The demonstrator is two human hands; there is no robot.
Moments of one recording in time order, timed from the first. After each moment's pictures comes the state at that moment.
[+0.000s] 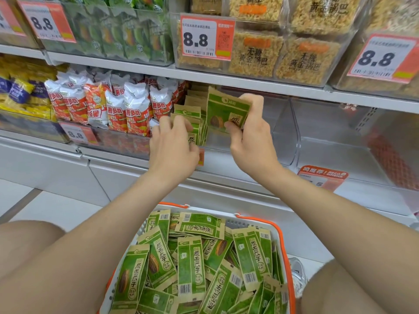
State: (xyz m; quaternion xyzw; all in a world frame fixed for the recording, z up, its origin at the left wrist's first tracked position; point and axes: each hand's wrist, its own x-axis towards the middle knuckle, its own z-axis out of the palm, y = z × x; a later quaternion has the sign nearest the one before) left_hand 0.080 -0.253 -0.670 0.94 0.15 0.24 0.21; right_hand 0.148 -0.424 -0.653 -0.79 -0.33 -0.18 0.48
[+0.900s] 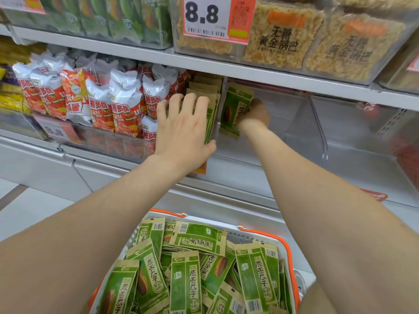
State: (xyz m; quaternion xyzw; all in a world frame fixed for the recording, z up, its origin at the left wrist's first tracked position) left_hand 0.153 -0.236 -0.685 0.95 0.07 0.29 -0.02; right_hand 0.330 -0.357 -0.698 -0.92 0.00 -0.04 0.40
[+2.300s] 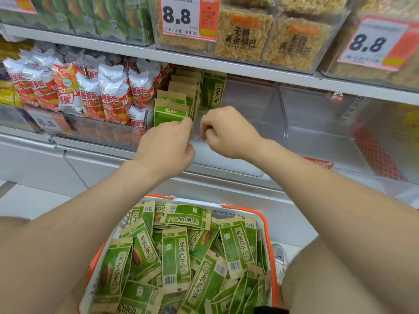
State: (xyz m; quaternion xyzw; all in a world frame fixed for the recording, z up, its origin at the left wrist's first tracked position) left_hand 0.086 -0.263 -0.674 0.98 0.01 0.17 0.08; right_hand 0.187 -0.418 -0.654 -0.87 -0.46 -0.09 0.15
